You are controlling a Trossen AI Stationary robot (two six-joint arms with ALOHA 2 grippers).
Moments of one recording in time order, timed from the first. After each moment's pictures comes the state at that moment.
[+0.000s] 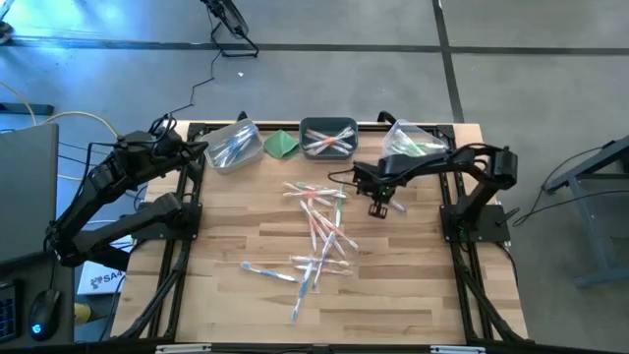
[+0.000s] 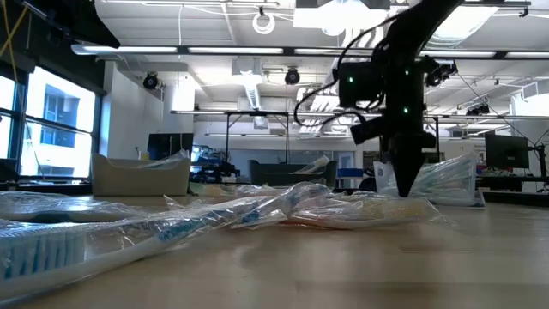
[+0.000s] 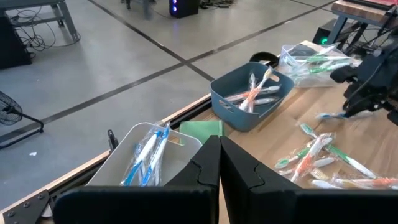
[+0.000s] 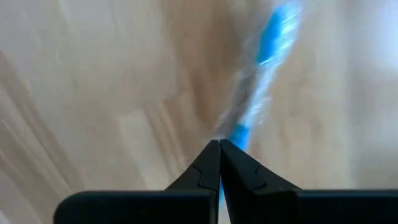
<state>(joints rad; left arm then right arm) 0.67 0.34 0.84 -0.82 -0.12 -0.11 -0.29 1.68 0.94 -0.78 0.09 0.03</state>
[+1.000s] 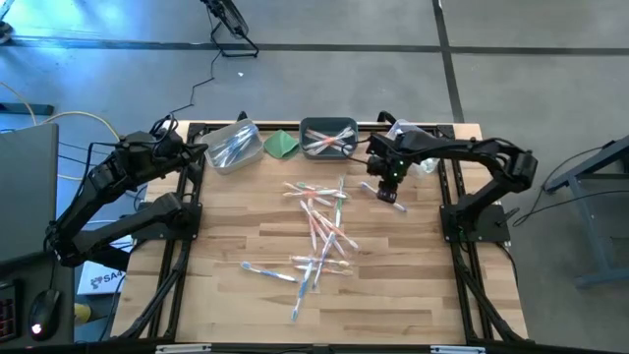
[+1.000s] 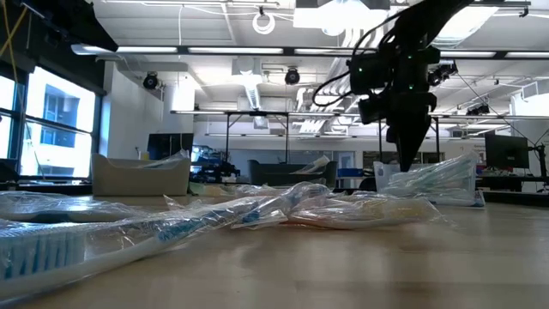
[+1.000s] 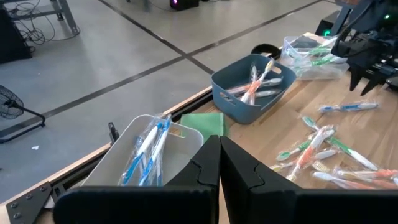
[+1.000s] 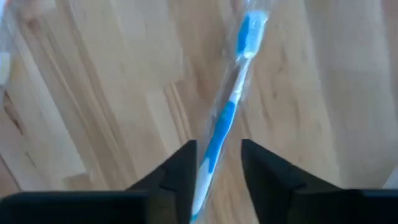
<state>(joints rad) 0.67 0.34 0.84 -0.85 -0.12 -0.11 -0.49 1.55 0.98 -0.90 -0.19 -0.14</state>
